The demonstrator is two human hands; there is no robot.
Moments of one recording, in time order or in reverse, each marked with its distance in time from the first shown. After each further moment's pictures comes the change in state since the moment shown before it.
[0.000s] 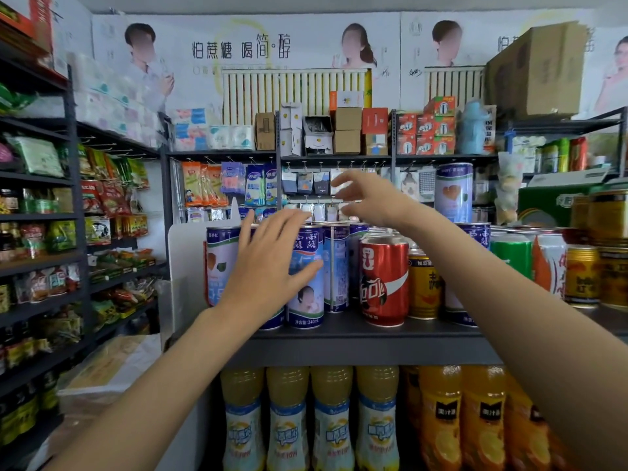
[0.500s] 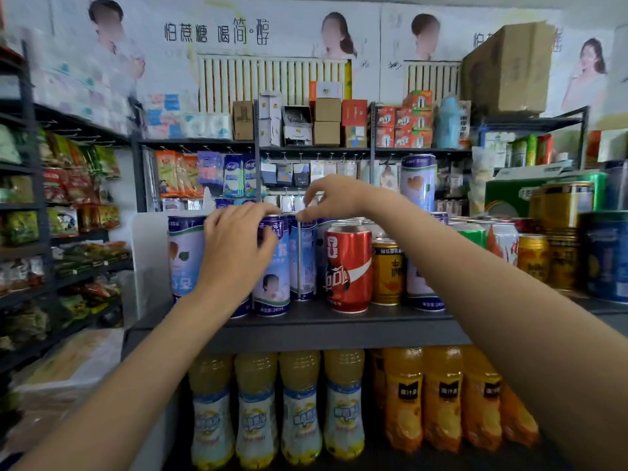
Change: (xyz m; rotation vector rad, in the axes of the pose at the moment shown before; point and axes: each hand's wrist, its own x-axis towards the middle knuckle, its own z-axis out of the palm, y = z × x) left_hand 0.011 0.021 0.002 -0.101 0.112 -0.198; right_hand -0.002 0.002 -0.007 -0.347 -0.202 0.011
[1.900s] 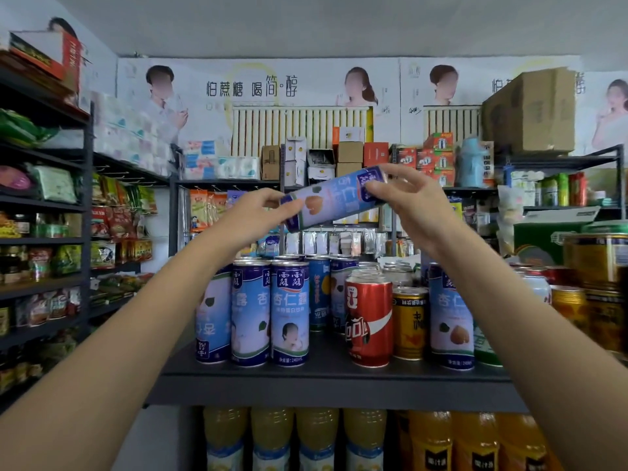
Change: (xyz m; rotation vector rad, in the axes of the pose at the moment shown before) left_hand 0.090 -0.004 -0.039 -0.558 -0.322 -0.299; right_hand -0.031 0.027 -0.039 1.206 0.465 -0.092
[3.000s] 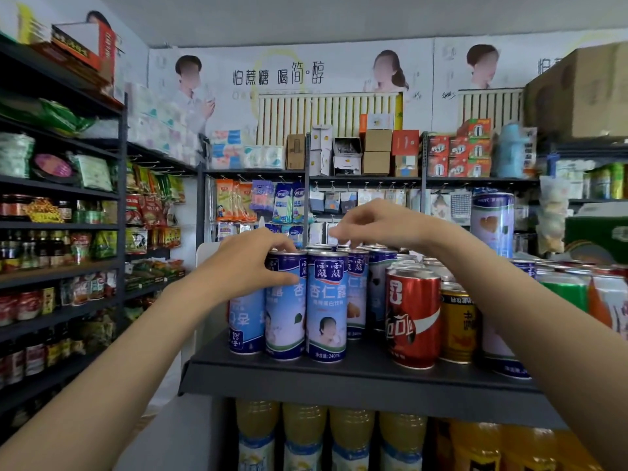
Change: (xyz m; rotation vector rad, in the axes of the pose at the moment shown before) left_hand -0.041 -0.053 -0.028 0.718 -0.162 0.076; right_hand 0.024 0.031 0.059 -0.774 -0.572 0.033
